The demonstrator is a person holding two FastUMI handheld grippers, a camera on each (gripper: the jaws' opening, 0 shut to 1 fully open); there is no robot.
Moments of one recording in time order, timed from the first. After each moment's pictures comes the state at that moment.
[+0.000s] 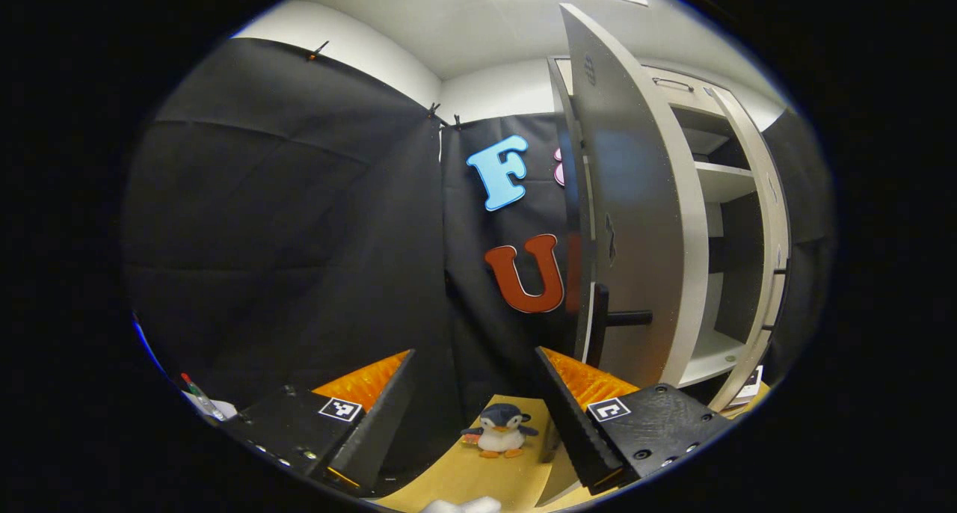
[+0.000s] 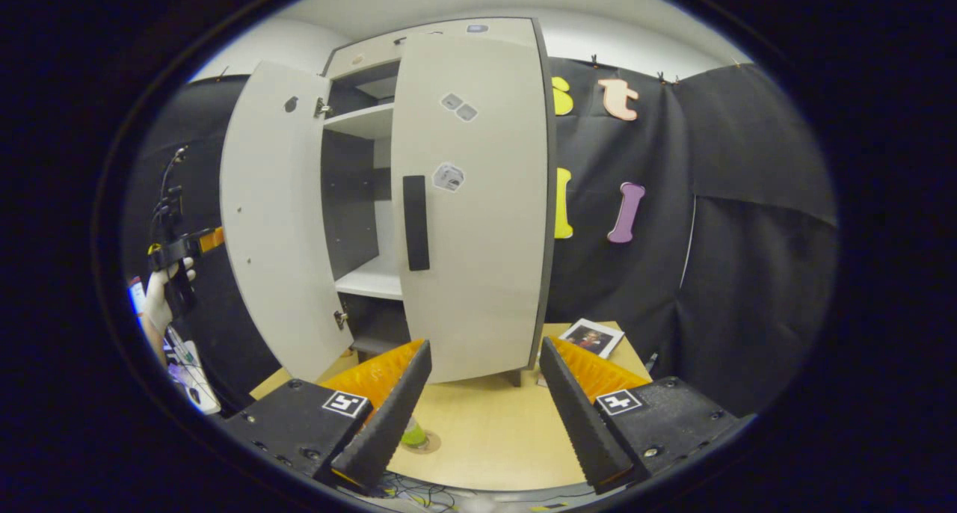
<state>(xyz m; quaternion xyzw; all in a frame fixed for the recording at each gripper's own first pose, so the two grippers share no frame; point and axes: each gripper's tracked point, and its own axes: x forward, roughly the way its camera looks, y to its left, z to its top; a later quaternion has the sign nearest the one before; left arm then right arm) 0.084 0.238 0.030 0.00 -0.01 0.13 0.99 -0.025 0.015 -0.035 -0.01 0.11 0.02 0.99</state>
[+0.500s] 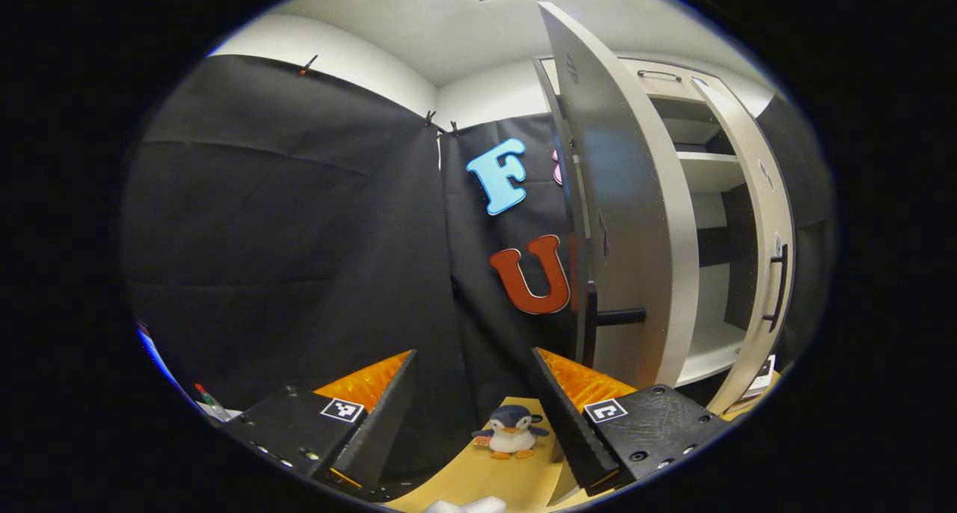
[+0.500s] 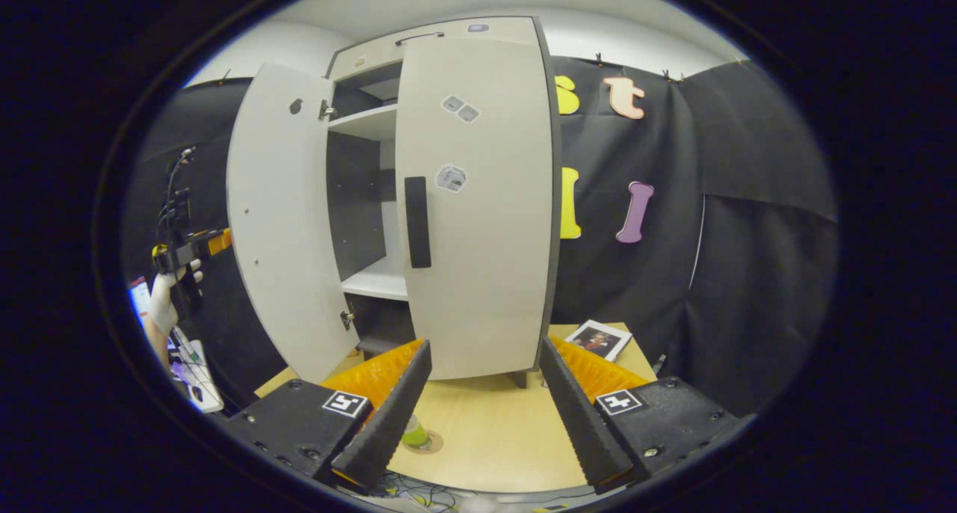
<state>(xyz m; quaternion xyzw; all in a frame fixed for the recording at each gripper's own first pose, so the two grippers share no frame) 0.082 0.225 0.032 0.02 -0.01 0.13 0.99 -0.020 0.006 -0.035 -0.01 0.11 0.04 0.99</state>
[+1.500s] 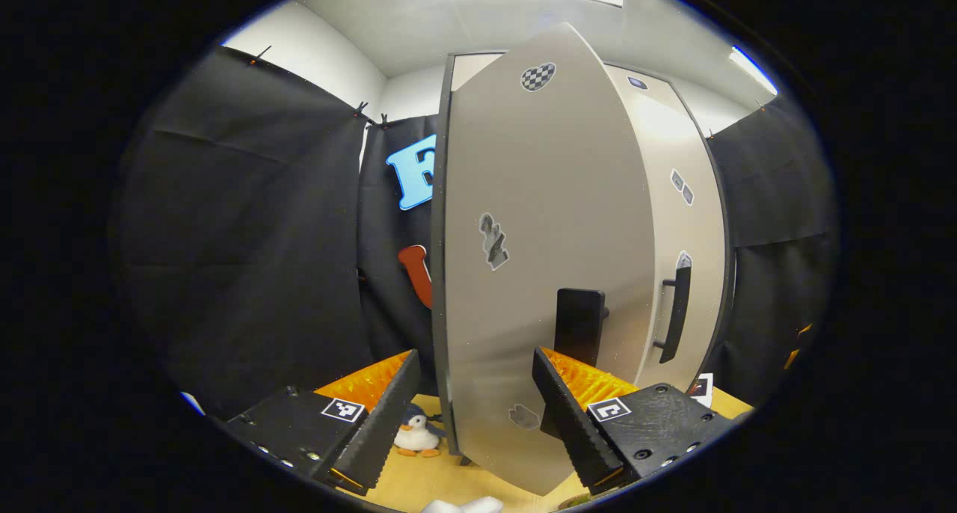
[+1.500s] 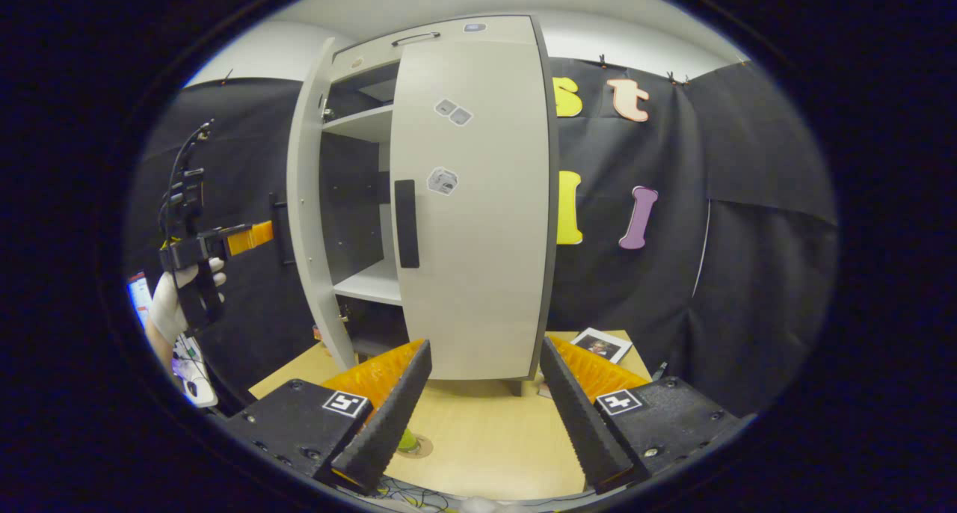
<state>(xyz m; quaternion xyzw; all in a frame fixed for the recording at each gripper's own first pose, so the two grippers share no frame) 0.115 0.066 0.039 -0.01 -0.01 -0.01 1.00 0.001 -0.012 -0.029 -0.02 0.10 0.05 0.99</state>
